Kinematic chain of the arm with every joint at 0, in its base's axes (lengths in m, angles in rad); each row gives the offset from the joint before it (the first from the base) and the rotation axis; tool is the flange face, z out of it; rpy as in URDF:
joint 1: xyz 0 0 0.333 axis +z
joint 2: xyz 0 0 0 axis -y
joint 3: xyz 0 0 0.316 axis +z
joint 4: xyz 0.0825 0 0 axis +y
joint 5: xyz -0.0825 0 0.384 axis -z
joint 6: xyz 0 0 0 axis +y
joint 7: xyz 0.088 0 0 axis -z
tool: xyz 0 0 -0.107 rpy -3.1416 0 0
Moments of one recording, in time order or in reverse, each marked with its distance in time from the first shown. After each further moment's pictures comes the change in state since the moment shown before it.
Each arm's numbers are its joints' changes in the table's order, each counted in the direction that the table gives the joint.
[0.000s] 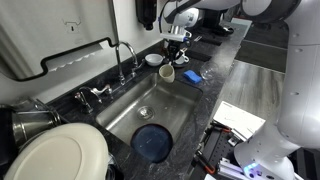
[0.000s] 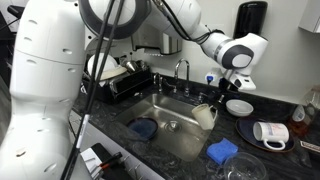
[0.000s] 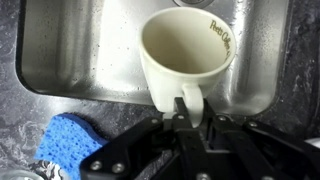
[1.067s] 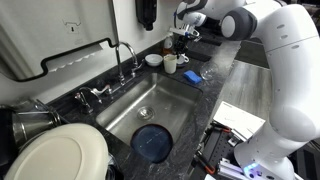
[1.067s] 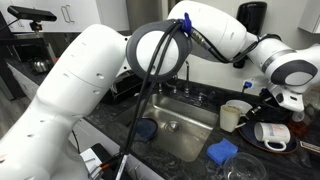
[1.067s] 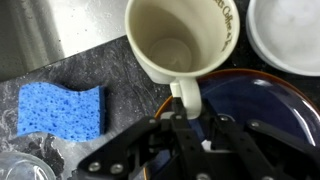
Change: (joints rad) arm -0.244 -0.326 -0.005 -0.476 -0.163 0.165 0.250
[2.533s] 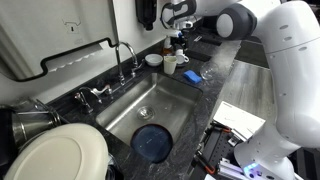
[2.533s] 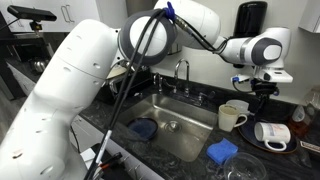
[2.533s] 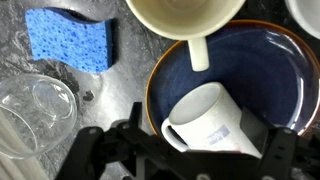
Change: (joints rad) arm 0.209 0.062 -0.096 0.052 0.436 -0.125 0.124
